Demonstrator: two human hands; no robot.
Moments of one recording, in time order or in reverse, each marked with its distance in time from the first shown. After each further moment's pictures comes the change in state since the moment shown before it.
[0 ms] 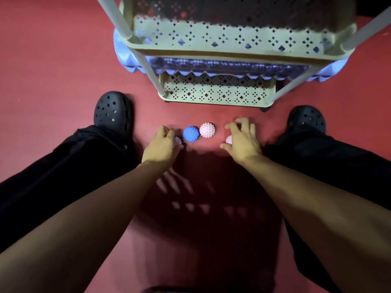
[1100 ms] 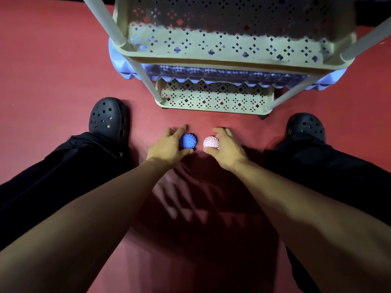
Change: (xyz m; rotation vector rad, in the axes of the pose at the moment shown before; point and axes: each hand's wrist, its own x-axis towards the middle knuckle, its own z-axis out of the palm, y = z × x) left_hand 0.037 0.003 0.016 -0.035 -0.042 -0.018; right_hand 0.012 -0.025 0.007 0.264 -0.132 0.039
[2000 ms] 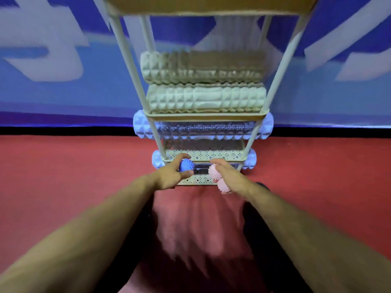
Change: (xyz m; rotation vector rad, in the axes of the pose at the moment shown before) left_hand -0.168 0.154 -0.254 -0.285 -0.070 0.251; right_hand -0.203 -0.139 -0.199 0.522 0.086 -0.170
